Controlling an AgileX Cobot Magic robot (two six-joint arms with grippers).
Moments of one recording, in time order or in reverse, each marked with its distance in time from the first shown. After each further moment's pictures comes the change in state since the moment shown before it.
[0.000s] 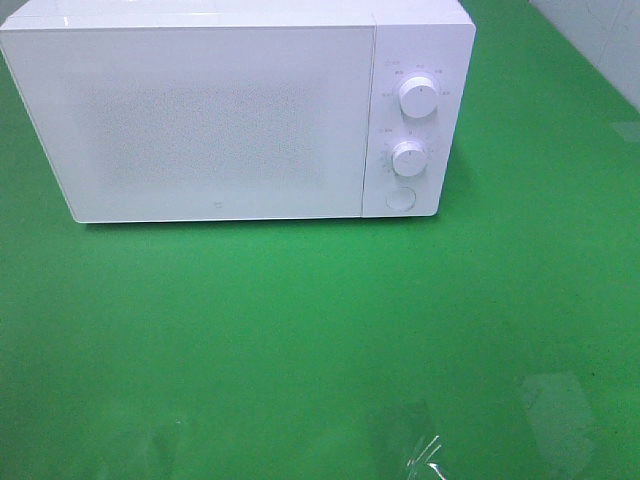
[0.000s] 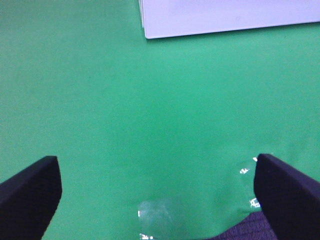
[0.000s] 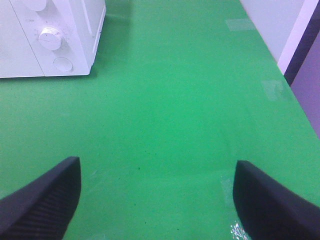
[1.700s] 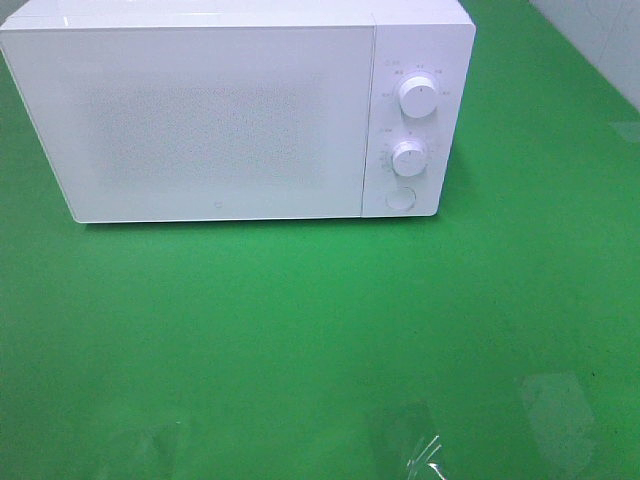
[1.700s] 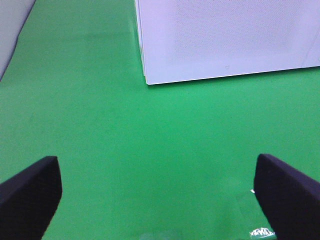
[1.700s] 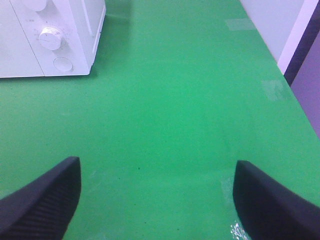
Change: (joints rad) left arm 0.000 -0.195 0.000 -0.010 0.000 -0.003; right arm 0.000 0.000 0.000 0.000 0.000 0.000
